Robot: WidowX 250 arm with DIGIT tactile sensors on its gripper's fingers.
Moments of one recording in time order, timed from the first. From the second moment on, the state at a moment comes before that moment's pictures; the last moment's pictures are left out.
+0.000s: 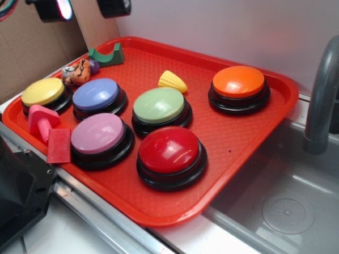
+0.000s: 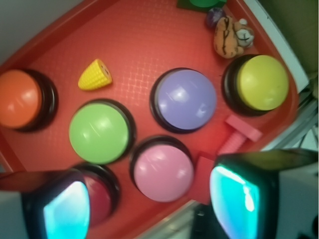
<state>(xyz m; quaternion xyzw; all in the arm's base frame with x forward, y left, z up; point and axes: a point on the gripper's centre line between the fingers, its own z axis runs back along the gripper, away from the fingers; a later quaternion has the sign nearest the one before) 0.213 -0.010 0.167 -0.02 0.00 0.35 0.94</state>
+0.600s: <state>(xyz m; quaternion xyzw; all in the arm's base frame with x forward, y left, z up) 0.288 -0.008 0.091 -0.03 -0.04 0.50 0.87</state>
